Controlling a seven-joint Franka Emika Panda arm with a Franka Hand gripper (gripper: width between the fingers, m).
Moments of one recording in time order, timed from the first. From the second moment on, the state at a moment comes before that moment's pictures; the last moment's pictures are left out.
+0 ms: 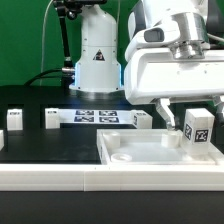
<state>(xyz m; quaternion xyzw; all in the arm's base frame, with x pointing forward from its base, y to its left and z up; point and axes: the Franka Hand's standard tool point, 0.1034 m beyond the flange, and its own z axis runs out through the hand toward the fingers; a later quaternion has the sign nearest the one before) 0.614 0.114 0.076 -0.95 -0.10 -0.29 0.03</state>
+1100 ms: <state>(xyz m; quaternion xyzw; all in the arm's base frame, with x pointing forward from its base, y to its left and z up) 0.630 0.106 0.084 -0.98 -0.10 -0.14 0.04</state>
